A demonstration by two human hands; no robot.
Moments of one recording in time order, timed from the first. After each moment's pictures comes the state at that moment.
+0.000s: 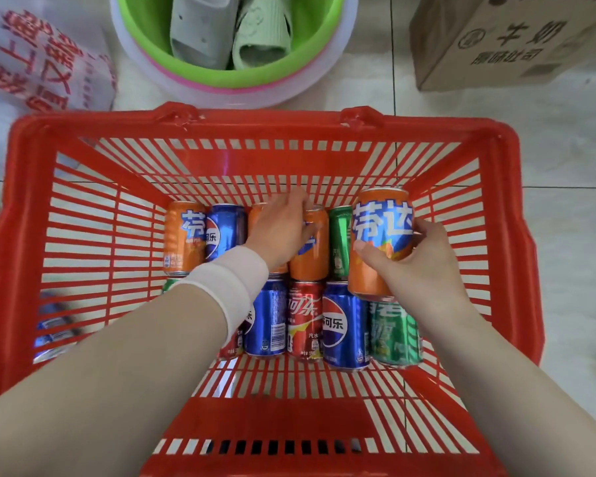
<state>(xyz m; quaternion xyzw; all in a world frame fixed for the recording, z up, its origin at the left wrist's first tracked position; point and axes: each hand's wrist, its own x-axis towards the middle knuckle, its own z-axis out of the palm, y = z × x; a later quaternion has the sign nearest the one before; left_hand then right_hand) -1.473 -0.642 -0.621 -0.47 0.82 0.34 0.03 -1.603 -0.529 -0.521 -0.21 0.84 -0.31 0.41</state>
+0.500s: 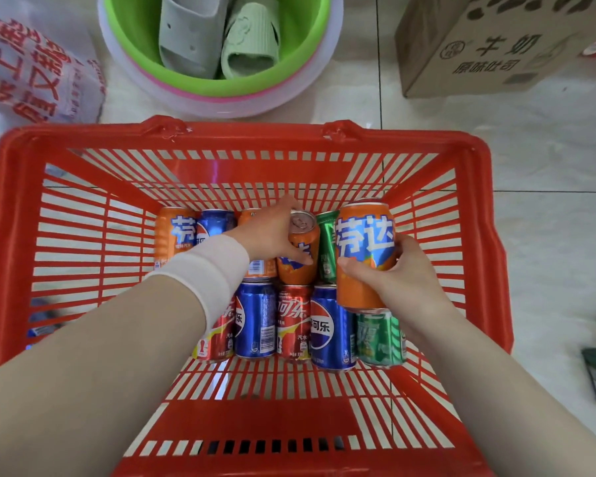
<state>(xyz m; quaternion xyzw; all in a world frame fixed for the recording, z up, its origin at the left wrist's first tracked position) -1.476 -0.661 -0.604 -0.42 0.78 0.44 0.16 -1.607 -0.526 -0.521 -0.16 0.80 -0.30 0.49</state>
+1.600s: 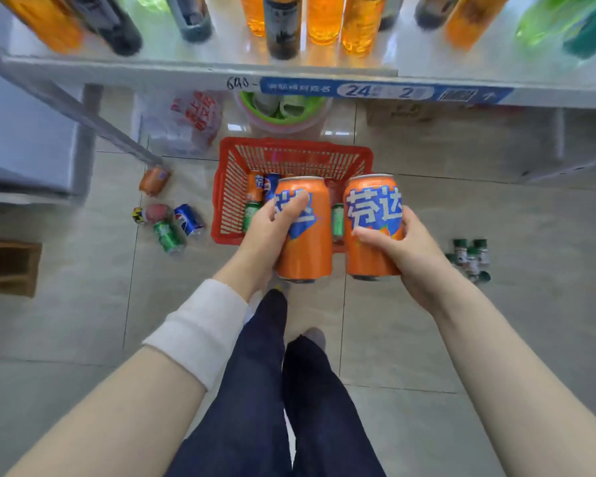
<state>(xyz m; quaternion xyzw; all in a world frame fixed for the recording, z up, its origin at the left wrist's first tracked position) -1.384 -0.430 -0.058 -0.53 0.32 0.75 -0.23 -1.549 -0.358 -0.039 -0.18 0.68 -0.39 0.59</state>
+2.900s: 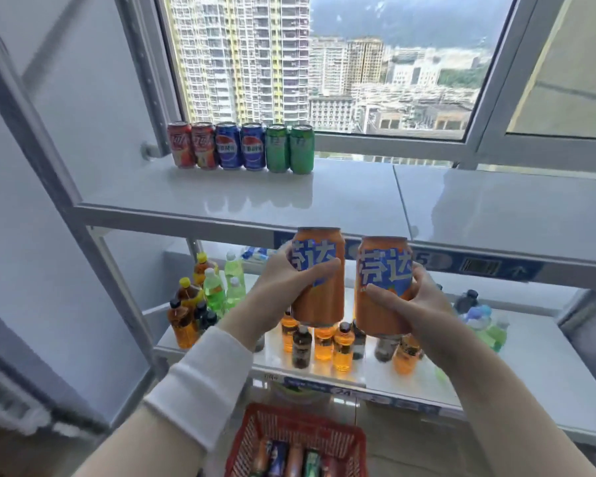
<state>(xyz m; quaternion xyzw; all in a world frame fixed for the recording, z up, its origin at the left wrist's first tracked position) -1.427 -0.526 0.373 -0.42 0.59 0.55 -0.42 -1.608 -0.464 0.359 -0.43 0.56 -0.53 0.47</state>
